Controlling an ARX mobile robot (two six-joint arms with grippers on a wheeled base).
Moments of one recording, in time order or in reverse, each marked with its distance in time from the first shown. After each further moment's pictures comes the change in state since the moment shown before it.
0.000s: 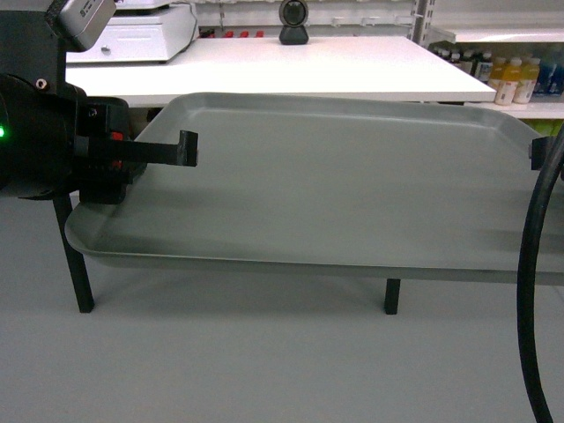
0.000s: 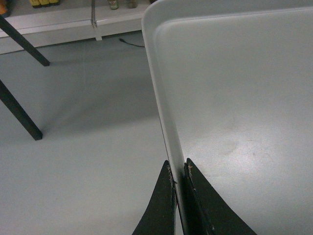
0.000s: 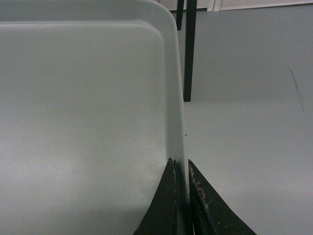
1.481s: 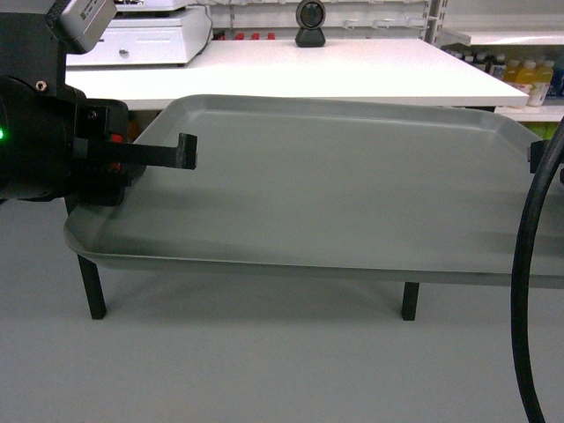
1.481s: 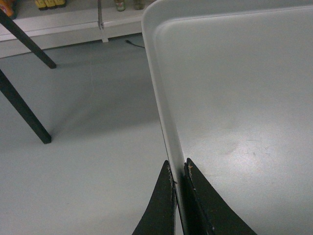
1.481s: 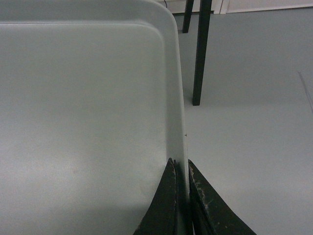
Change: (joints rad) left arm 0.004 0.000 0.000 -0.002 0.002 0.006; right arm 0.005 -0.002 0.000 -0.002 0.002 0.000
